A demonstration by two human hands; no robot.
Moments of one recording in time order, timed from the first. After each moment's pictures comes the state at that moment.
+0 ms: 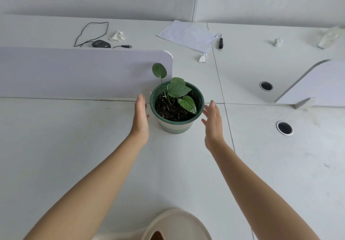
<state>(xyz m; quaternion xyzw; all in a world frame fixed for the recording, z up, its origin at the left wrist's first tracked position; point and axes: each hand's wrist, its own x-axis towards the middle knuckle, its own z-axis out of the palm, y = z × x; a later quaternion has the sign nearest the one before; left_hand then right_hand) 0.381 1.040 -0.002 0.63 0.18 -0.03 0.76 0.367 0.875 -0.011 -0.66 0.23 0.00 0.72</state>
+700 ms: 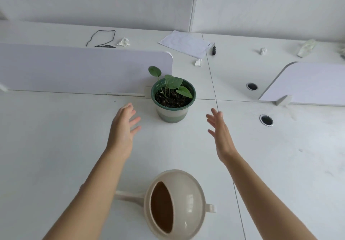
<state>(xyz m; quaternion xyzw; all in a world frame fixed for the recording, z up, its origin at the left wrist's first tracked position) 0.260 1.075 0.073 0.60 0.24 -0.01 0.76 0.258 0.854 0.032 -0.74 0.14 0.04 0.65</state>
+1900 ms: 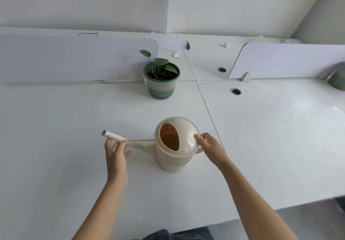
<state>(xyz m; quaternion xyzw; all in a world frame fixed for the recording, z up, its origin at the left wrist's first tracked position) 0.094 1.121 -0.019 0.58 0.23 0.04 0.78 0.081 0.877 -0.012 -0.83 0.17 0.07 0.52</state>
